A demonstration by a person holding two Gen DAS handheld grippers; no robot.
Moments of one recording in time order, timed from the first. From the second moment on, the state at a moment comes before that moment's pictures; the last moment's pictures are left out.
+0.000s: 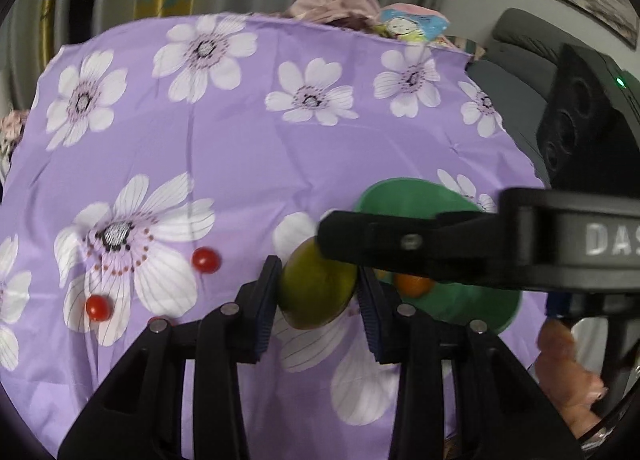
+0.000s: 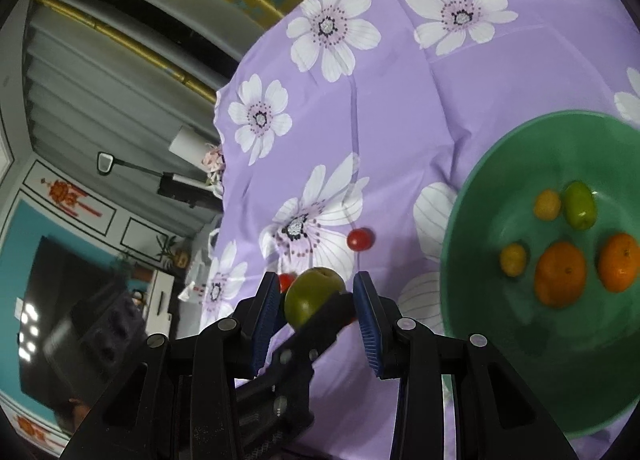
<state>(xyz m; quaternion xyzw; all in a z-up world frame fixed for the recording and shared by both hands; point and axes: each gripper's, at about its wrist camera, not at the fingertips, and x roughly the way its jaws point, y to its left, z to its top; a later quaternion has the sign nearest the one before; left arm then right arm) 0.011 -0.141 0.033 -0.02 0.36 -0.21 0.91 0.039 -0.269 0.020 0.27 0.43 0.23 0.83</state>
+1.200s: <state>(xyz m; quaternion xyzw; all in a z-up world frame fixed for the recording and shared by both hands) 0.035 -0.269 0.009 -0.02 0.42 -0.30 0.86 0.025 -0.386 -0.002 0.31 0.44 0.08 0.84</state>
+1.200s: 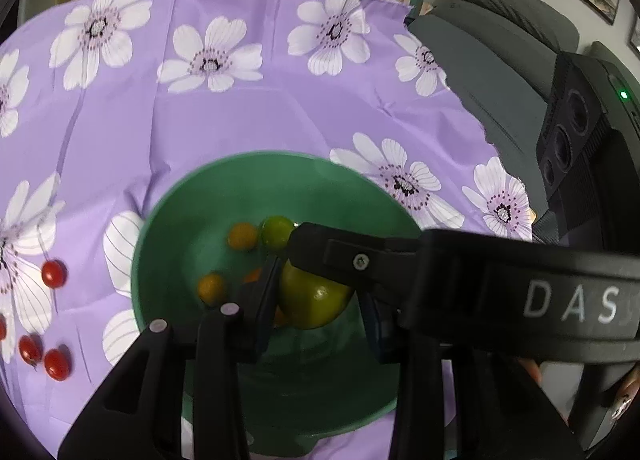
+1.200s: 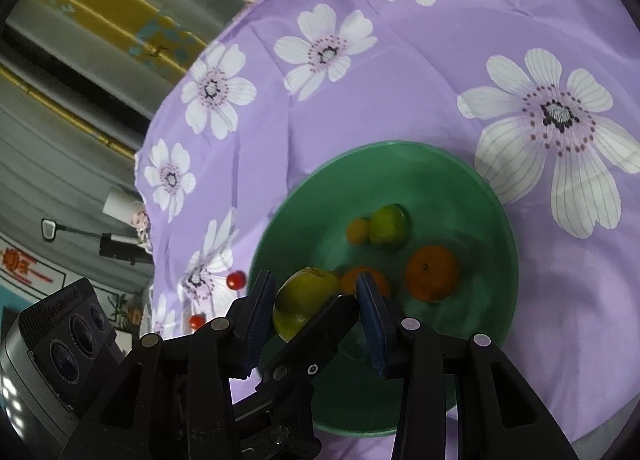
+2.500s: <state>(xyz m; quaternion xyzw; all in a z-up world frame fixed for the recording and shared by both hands) 0.050 -0.004 -0.016 -0.15 0.46 0.00 0.88 0.052 -0.199 0.004 0.13 0.44 0.19 0.87</state>
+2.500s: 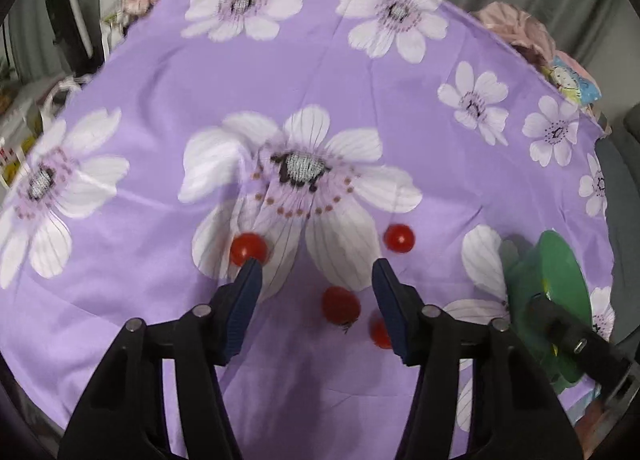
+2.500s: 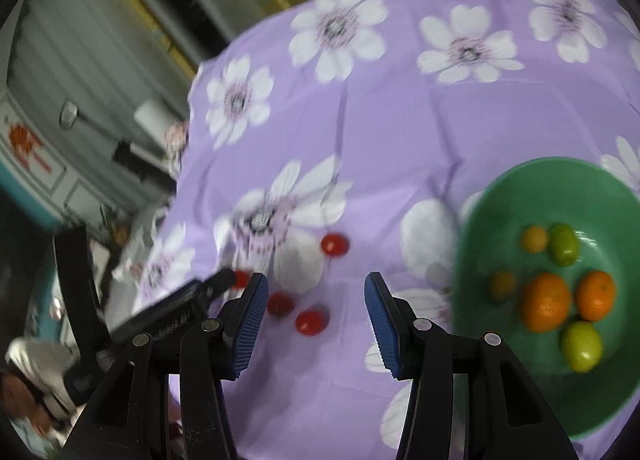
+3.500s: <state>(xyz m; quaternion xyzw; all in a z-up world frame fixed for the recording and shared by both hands) 0.068 -0.013 -0.058 -0.20 0.52 -0.03 0.83 0.069 -0.144 -0.068 0.02 0.52 0.17 0.83</state>
